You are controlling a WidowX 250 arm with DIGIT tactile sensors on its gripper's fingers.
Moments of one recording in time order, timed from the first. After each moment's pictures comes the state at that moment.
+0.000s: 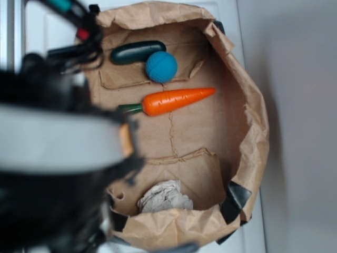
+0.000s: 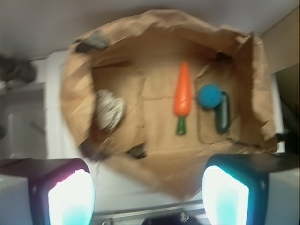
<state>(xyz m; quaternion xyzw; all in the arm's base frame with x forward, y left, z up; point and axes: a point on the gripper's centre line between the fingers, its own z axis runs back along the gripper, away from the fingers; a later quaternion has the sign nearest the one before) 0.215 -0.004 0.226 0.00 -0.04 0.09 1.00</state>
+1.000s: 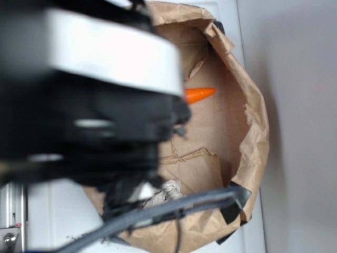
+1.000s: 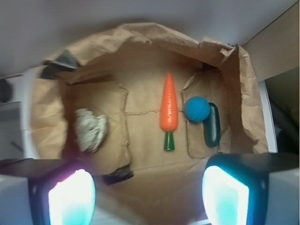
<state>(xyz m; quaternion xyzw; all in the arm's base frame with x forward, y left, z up) 0.234 0.011 0.202 0.02 -0.04 0.10 0.99</state>
